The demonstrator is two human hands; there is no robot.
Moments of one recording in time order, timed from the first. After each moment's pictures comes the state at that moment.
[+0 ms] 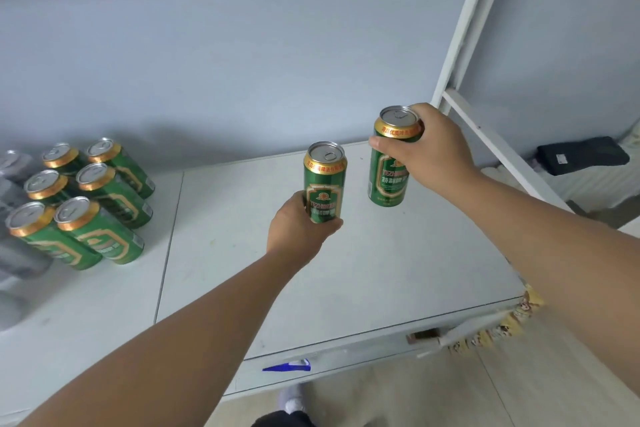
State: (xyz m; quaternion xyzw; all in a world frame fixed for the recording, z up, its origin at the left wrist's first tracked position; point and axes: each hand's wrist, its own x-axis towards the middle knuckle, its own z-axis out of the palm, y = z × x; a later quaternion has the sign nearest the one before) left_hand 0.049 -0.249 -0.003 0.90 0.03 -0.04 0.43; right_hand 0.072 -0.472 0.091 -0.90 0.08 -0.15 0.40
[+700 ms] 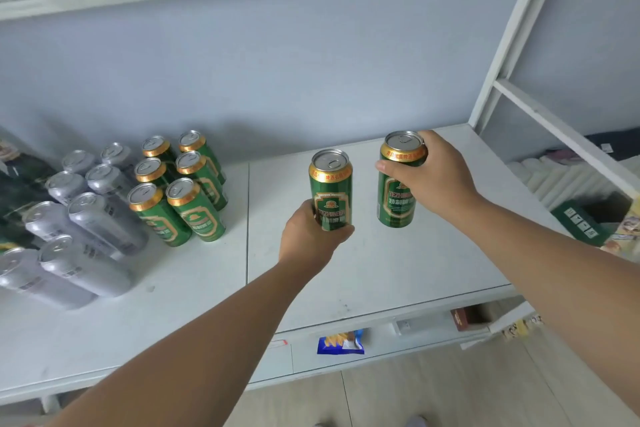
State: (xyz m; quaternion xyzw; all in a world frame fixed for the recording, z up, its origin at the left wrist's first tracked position) left_hand -0.007 -0.111 0.001 0.88 0.04 -0.05 0.46; right_hand 0.010 -0.330 0.072 -0.89 0.08 -0.12 0.44
